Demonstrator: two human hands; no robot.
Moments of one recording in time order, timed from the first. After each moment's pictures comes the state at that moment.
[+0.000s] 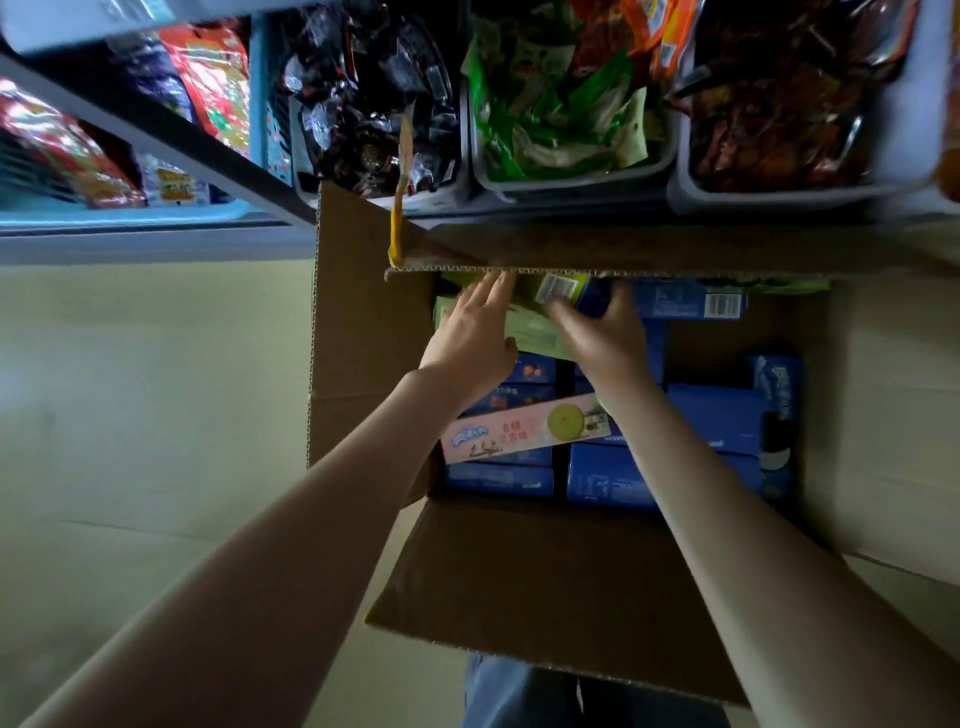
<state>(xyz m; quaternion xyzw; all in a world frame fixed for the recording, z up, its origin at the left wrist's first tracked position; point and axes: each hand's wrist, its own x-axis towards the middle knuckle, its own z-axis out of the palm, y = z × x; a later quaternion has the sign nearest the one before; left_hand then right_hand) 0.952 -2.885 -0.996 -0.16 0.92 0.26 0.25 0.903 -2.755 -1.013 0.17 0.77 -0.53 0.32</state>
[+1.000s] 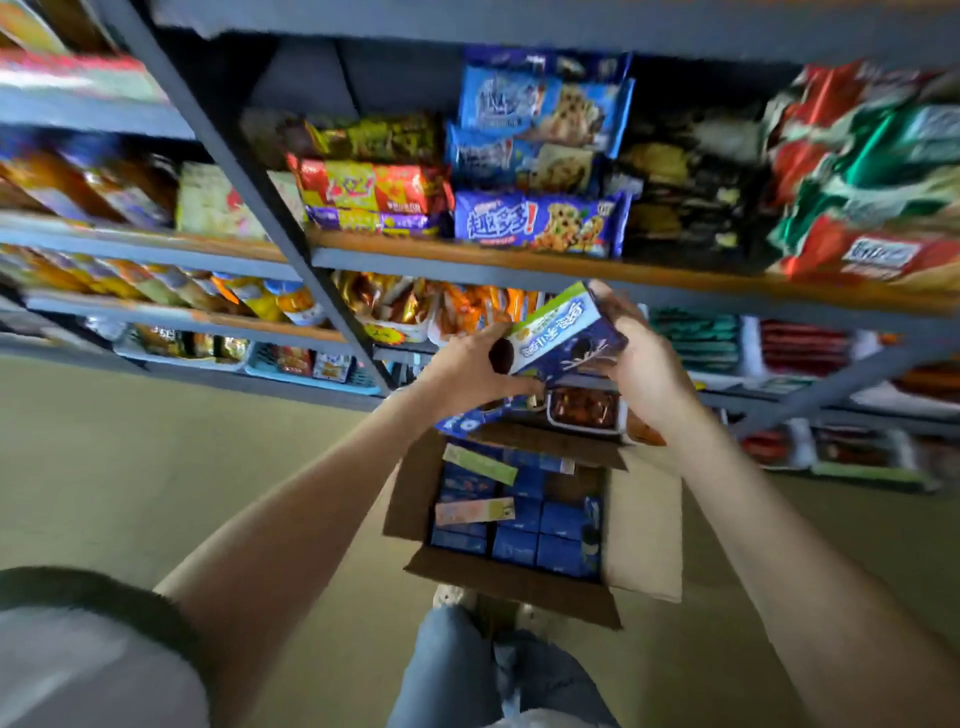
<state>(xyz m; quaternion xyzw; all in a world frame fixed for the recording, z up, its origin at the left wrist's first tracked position) 0.967 -2.833 -0.389 -0.16 0.92 0.33 0.14 0.875 -2.660 -0.391 0.01 0.60 -0.74 0.31</state>
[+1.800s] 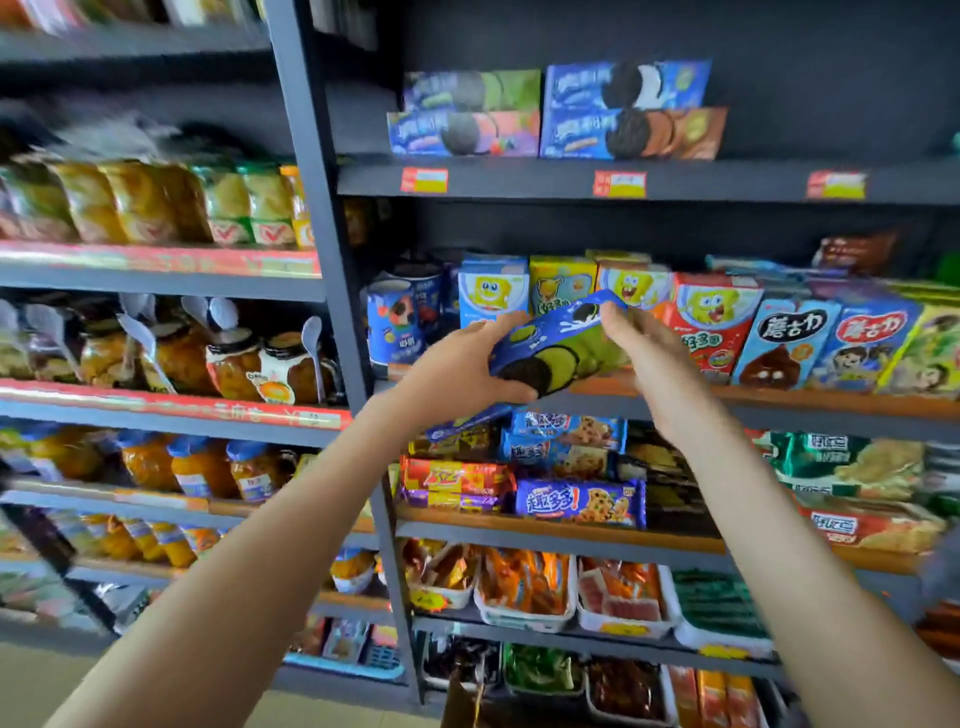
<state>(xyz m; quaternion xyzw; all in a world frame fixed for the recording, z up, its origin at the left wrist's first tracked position) 0.989 -2.958 -0.083 0.00 0.96 0.20 -0.18 0.908 -2.771 -0.085 -0.22 0.67 -0.70 0.07</state>
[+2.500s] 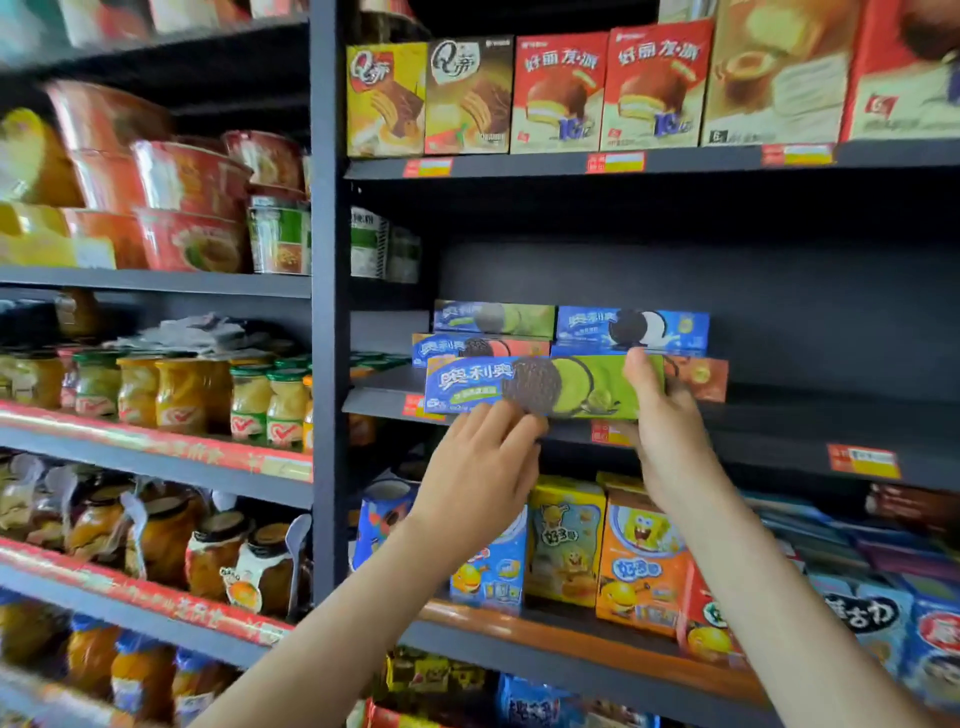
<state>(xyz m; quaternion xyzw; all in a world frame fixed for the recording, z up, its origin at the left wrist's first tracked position) 0.909 -2.955 0.001 0.06 0.82 -0.09 -0.57 0.802 -2.817 0.046 -0.27 0.57 -0.78 -0.04</state>
